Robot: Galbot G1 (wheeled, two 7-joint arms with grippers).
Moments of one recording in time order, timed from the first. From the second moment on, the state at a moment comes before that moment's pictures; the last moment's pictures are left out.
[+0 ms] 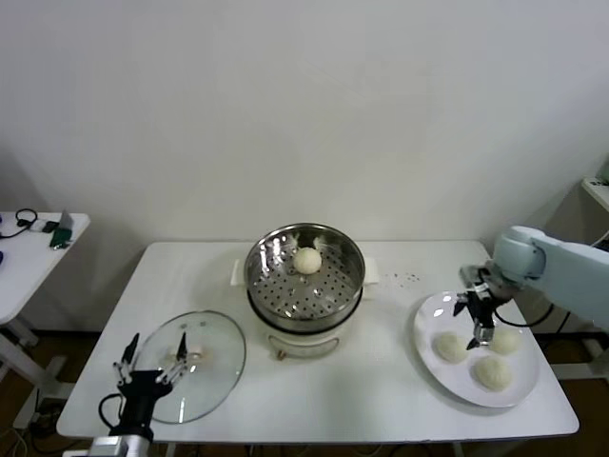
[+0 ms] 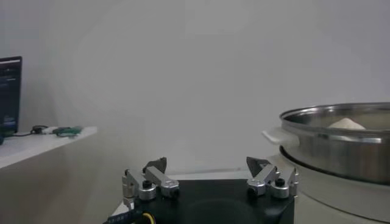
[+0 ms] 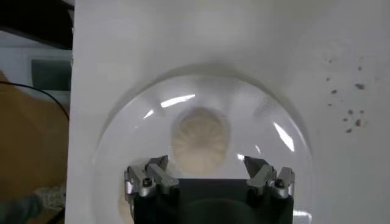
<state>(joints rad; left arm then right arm) 1.72 -1.45 -0.69 -2.05 -0.10 -0.11 -0.01 0.25 0.59 -1.27 1.27 0.19 -0.25 -1.09</state>
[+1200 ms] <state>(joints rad) 1.74 -1.45 -0.68 -2.05 -0.09 -0.11 -0.01 0.11 0.62 -1.11 1.20 0.15 -0.25 -1.07</state>
